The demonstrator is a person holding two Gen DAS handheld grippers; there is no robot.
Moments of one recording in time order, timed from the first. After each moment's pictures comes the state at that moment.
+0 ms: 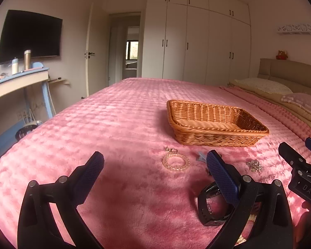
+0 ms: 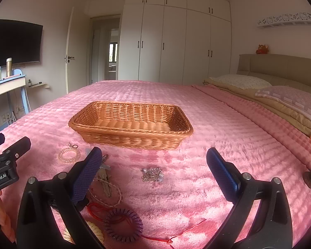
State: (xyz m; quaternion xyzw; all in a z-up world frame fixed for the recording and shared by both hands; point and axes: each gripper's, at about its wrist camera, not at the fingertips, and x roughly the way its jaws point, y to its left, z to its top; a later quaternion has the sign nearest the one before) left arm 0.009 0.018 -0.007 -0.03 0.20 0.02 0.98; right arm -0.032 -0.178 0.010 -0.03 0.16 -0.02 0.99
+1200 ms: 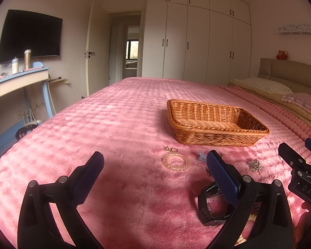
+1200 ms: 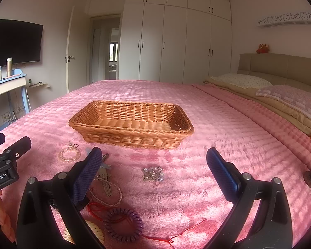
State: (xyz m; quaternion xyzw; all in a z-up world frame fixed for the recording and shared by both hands) left arm 0.009 0.017 -0.007 -0.03 0.20 0.02 0.98; right arm -0.031 -0.176 0.008 -0.03 0.16 -0.02 0.99
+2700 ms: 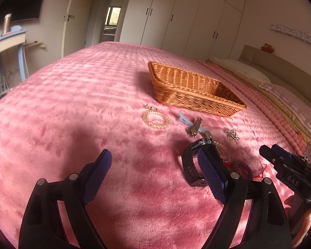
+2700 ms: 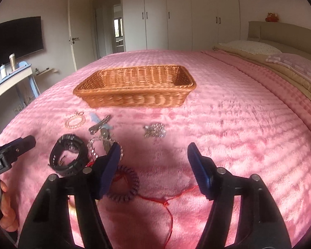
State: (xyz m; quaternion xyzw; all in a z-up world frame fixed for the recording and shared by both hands) left arm 0.005 0.037 -0.041 -0.10 0.31 -0.09 0.94; right arm -0.044 -0.198 -0.024 0.00 0.29 0.03 0.96
